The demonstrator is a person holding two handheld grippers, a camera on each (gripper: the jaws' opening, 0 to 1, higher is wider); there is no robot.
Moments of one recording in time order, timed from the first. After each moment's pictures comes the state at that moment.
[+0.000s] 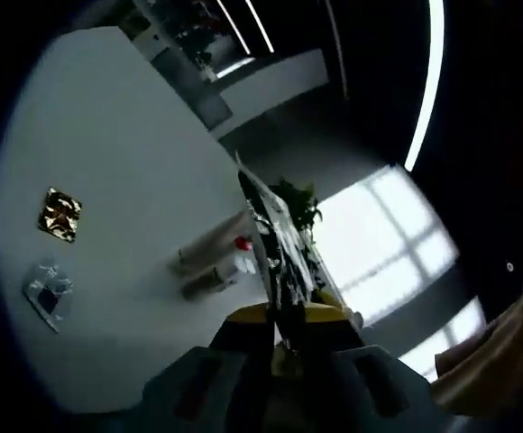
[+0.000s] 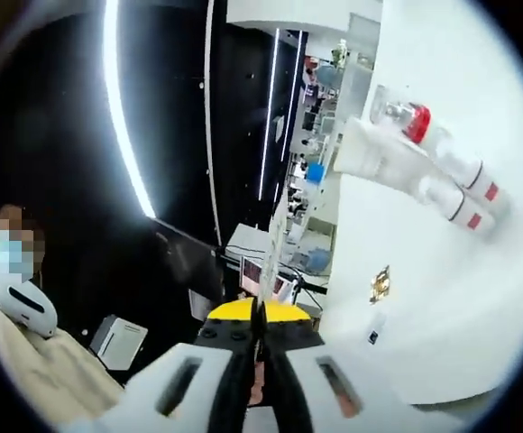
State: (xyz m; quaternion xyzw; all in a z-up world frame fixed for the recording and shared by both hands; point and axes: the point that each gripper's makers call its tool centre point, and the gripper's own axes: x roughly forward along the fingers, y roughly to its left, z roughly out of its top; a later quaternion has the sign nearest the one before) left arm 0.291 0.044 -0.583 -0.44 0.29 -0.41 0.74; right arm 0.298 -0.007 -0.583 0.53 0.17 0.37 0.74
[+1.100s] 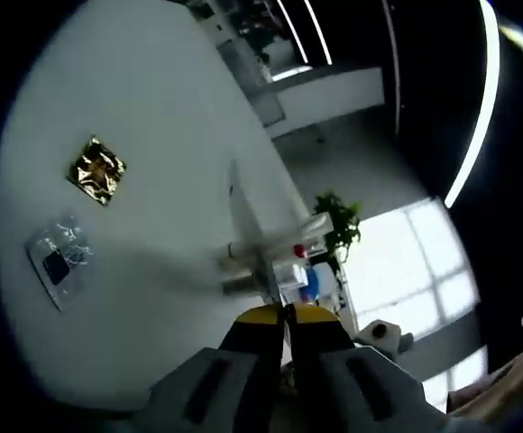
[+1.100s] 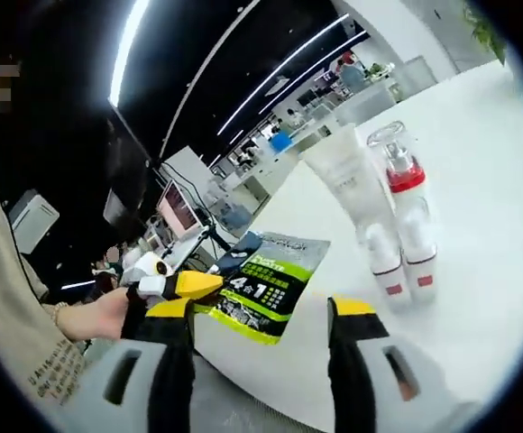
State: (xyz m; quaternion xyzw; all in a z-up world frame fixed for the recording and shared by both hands) left arm 0.325 0.040 -0.652 -0.48 0.36 -0.31 0.74; right arm 0.311 -0.031 -0.649 0.24 0.24 0.35 0.87
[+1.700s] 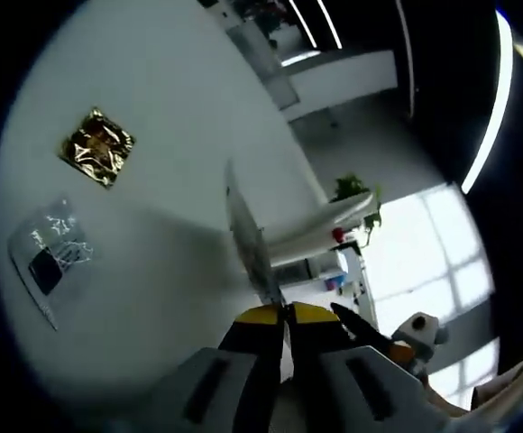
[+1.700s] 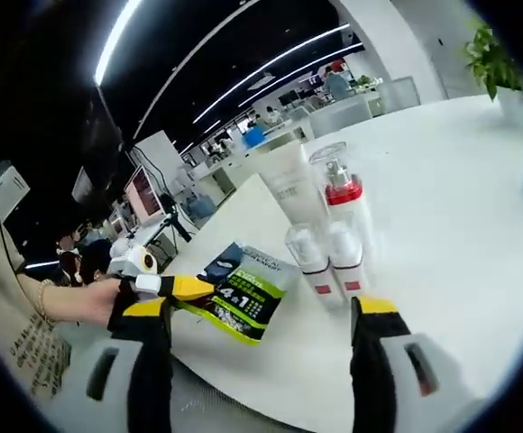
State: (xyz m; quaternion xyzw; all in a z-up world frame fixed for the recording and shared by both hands) left arm 0.332 0.025 -0.702 -0.45 0.39 -0.30 0.74; right arm 0.311 -0.088 -0.664 0.17 0.26 0.28 0.91
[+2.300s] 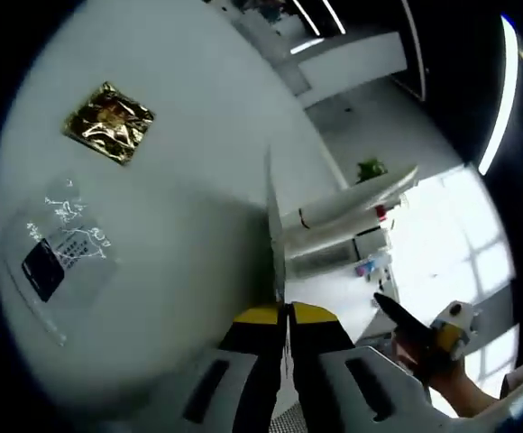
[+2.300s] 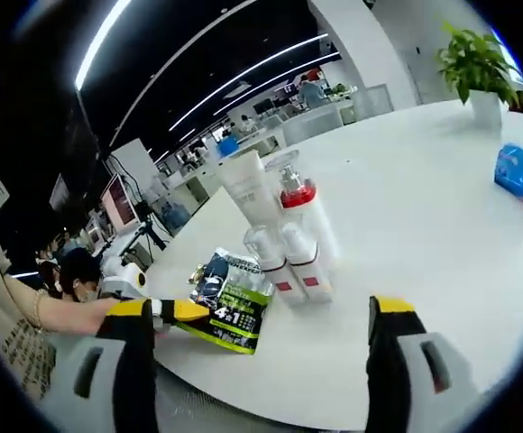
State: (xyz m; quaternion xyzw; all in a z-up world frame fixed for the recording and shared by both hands) left arm 0.331 0.028 -0.757 -0.40 0.43 -0.28 0.76; right arm 0.310 -0.114 -0.673 0.17 0.26 0.22 0.92
